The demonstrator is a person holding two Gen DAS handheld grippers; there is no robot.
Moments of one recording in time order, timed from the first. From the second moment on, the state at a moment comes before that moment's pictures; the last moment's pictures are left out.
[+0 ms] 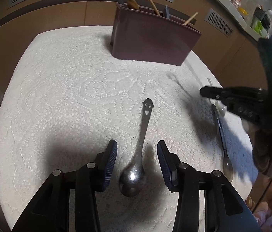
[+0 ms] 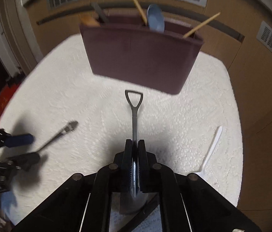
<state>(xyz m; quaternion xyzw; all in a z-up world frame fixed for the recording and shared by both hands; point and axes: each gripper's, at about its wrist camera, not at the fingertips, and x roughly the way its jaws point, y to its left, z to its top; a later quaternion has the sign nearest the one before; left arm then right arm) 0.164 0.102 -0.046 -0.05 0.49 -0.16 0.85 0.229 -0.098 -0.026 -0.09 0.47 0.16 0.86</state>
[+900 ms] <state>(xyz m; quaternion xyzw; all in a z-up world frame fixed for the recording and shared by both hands) 0.165 0.067 0.024 -0.05 0.36 -0.13 0.92 0.186 -0.150 0.028 0.00 0.36 0.19 0.91</state>
